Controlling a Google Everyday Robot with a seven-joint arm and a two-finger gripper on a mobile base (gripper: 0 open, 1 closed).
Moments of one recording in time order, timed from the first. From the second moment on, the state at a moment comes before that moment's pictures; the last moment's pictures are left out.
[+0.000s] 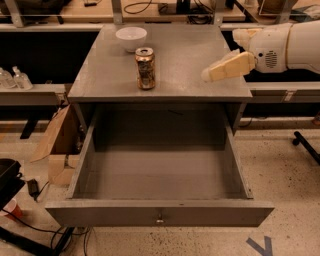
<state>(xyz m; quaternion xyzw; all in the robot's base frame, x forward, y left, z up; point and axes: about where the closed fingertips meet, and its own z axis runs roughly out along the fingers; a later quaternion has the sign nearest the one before) 0.618 -0.155 0.991 -0.42 0.70 0.21 0.53</state>
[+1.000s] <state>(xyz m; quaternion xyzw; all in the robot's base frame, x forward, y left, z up) 0.672 -0.076 0.958 -0.45 0.67 0.25 0.54</state>
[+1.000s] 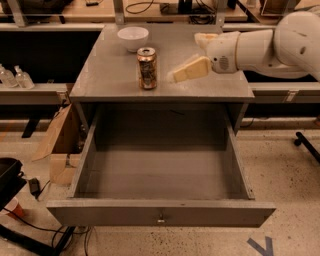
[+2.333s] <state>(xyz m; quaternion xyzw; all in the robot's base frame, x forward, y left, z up) 0.752 0.048 0.914 -0.41 0.64 0.32 0.56</state>
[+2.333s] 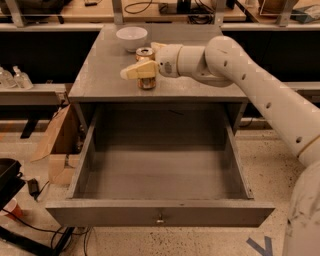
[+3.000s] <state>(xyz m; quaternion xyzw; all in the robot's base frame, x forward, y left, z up) 0.769 0.076 0.893 -0.40 0.64 0.33 0.56</state>
